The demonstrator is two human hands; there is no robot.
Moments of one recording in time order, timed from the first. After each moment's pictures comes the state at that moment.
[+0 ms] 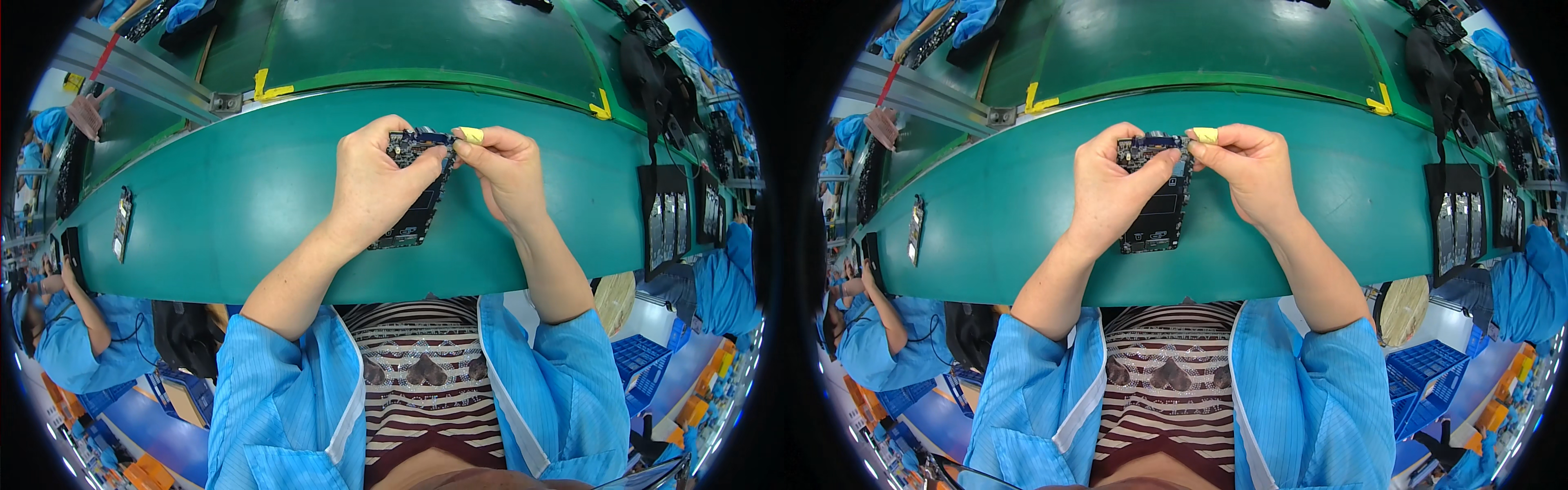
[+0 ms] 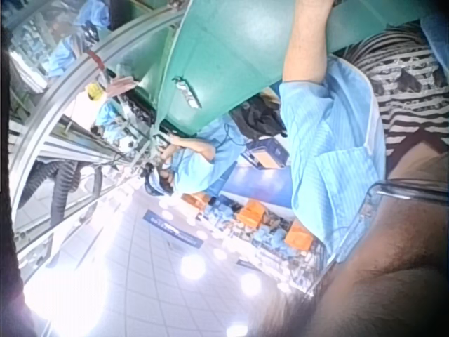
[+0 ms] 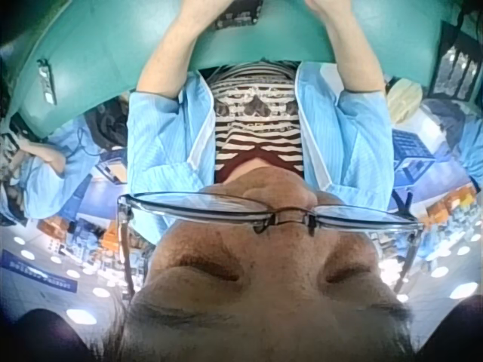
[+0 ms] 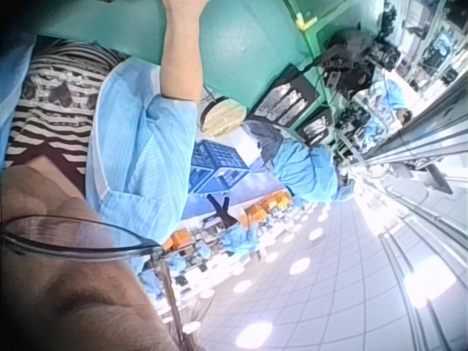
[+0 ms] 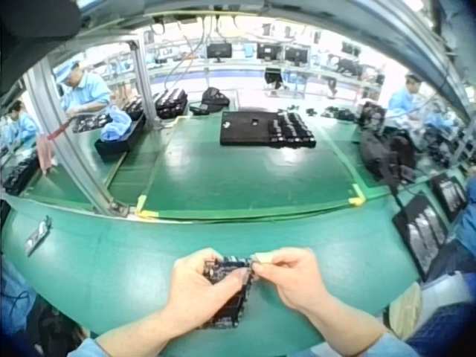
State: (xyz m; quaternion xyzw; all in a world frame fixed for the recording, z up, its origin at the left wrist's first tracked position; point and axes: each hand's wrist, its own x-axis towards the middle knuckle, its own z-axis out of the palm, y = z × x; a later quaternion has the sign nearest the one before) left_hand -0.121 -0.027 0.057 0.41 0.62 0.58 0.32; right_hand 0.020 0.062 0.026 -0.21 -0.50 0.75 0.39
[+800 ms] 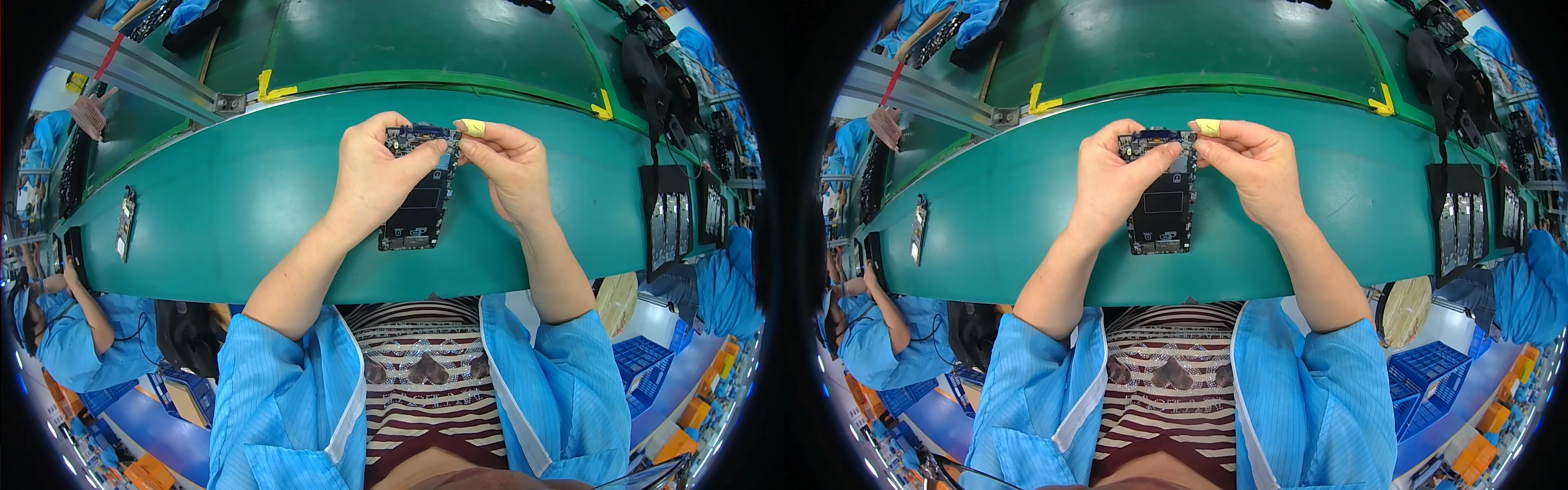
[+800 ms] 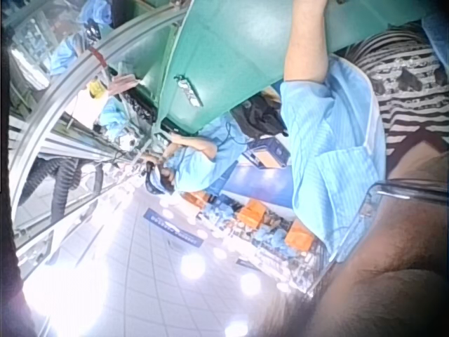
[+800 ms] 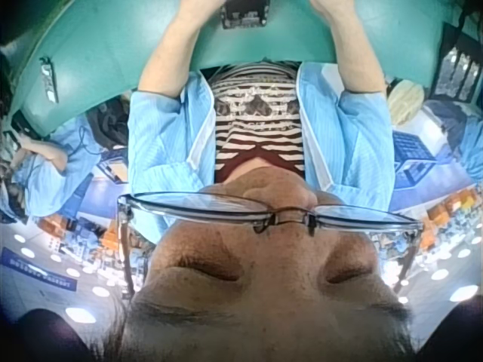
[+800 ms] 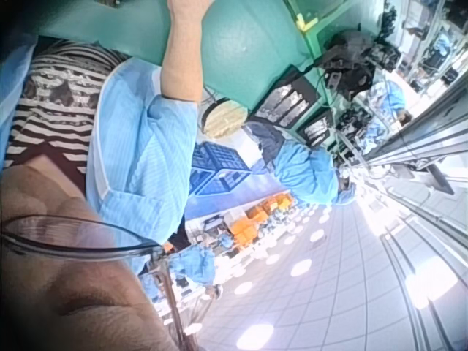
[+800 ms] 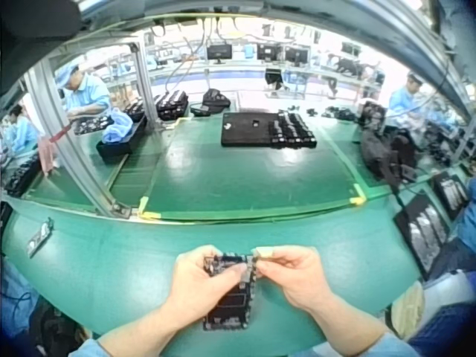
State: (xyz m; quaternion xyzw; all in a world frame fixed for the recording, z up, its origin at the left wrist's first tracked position) left_hand -0.129 -0.023 0.051 0.39 0.59 0.60 0.37; right_hand 0.023 0.063 0.031 -0.20 -0.52 0.73 0.38
